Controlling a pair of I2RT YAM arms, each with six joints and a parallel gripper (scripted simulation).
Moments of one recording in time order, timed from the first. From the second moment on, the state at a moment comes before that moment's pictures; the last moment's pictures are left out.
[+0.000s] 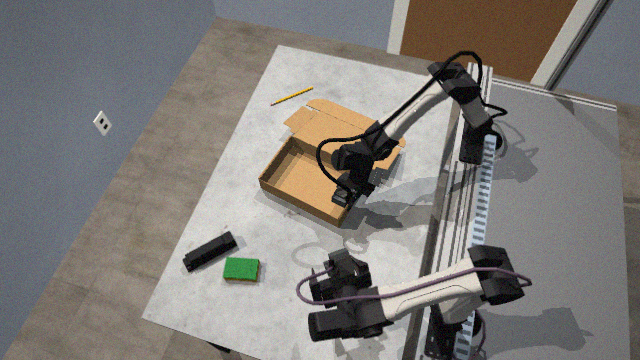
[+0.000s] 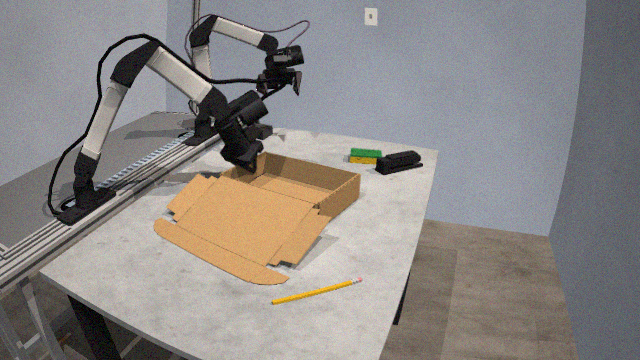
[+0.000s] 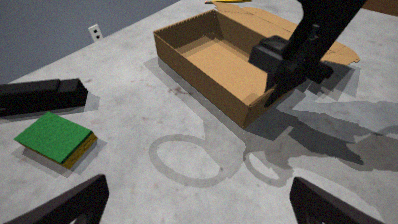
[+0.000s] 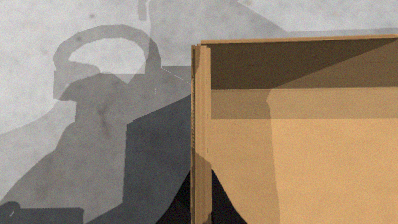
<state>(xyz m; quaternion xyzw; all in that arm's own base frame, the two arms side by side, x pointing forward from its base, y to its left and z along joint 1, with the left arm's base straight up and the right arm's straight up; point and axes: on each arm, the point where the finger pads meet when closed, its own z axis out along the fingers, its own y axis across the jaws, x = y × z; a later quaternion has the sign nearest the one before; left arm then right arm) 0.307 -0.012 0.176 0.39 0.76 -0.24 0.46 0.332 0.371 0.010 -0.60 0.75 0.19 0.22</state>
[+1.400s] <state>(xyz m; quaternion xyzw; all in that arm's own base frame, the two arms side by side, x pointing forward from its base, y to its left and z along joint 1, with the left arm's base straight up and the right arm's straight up) 0.306 -0.012 0.176 0.39 0.76 -0.24 0.46 0.287 0.323 0.011 -0.71 0.64 0.23 0.19</state>
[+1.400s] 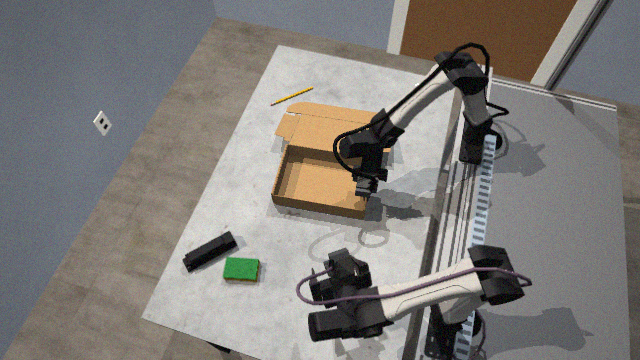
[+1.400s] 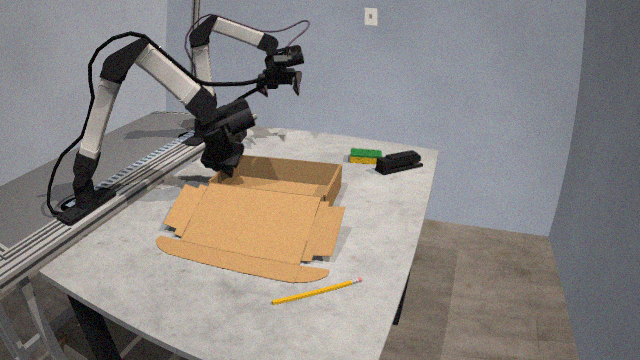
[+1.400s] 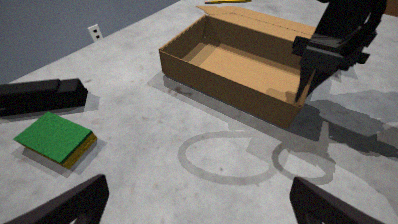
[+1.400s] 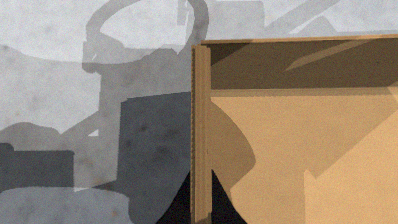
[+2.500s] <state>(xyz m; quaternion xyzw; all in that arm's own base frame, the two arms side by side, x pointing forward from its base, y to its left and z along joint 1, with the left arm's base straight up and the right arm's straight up) 0.306 -0.012 0.177 0.39 0.76 -0.24 0.46 0.267 0.278 0.014 -0.78 0.55 0.25 0.17</state>
